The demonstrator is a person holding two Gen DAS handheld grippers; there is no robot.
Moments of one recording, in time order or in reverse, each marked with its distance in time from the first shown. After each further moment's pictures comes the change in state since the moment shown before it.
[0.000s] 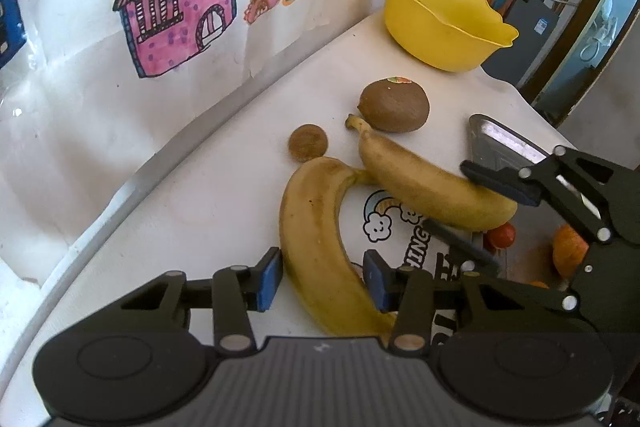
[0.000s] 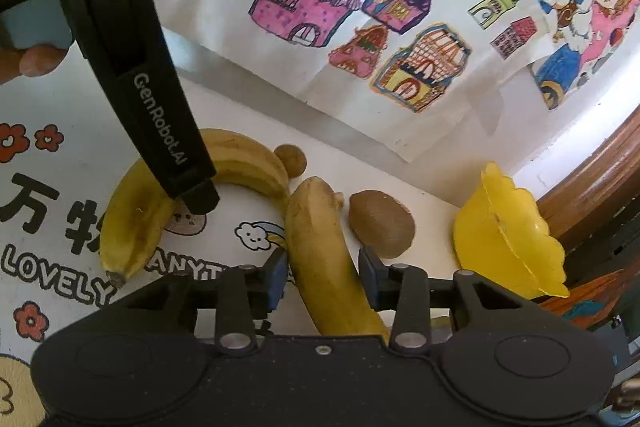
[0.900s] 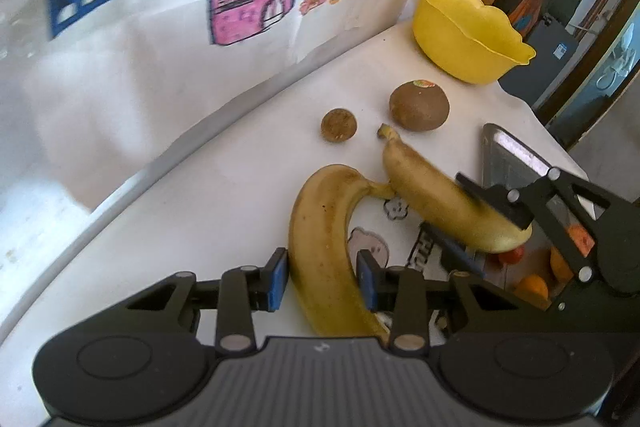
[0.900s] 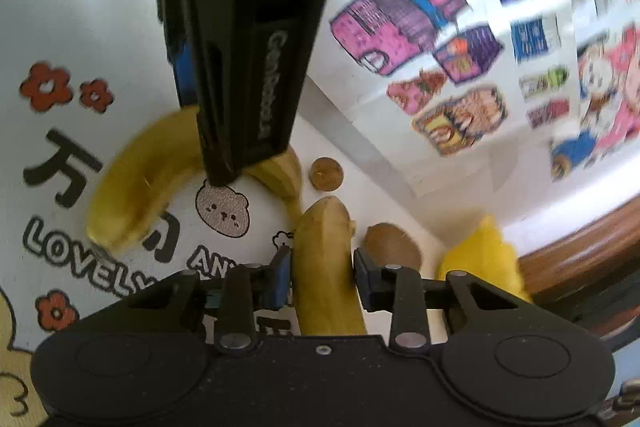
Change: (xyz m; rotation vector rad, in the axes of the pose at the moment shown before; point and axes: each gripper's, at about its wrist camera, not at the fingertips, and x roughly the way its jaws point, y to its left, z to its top) left arm -0.027 0.021 -0.024 -0.104 -0.006 0.019; right arm -0.021 0.060 0.008 -0.292 -0.001 -0.114
